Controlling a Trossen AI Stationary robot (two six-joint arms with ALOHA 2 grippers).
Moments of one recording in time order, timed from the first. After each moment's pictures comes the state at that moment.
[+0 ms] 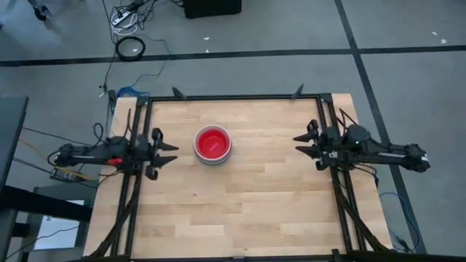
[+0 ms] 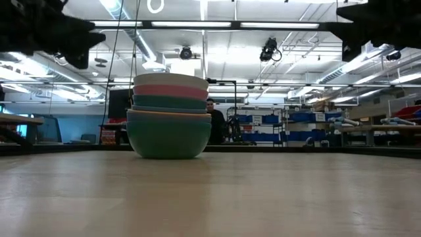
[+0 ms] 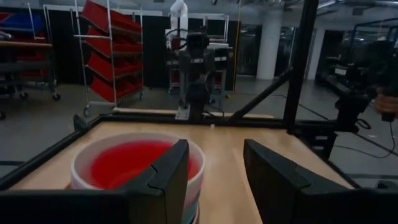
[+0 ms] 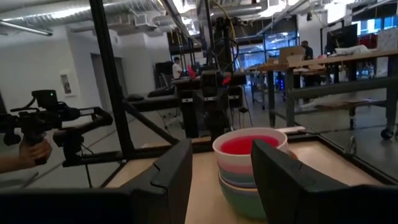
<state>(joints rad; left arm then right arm) -0.08 0.00 0.12 -0.03 -0.09 -0.06 -0.15 0.16 0.15 0.20 -0.17 0.16</state>
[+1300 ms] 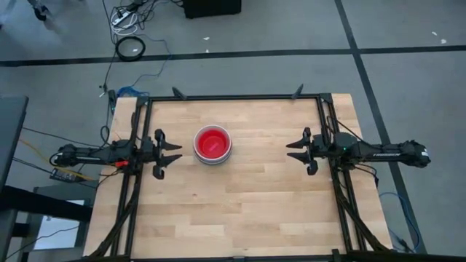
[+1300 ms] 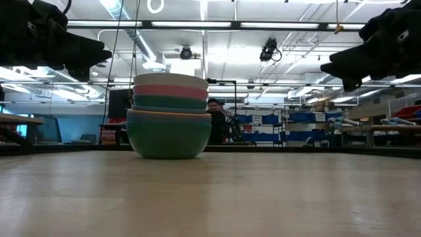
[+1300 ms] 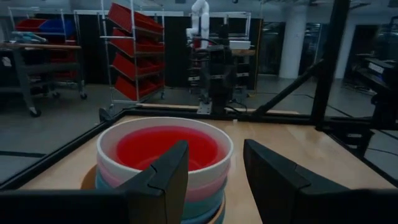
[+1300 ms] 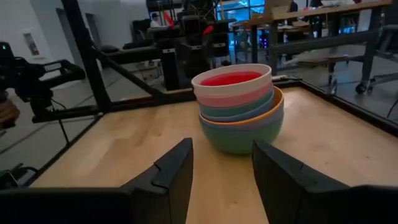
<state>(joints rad) -0.08 0.00 0.01 0.08 -0.18 -0.03 -0.08 0.20 0.01 0.18 -0.04 0.13</state>
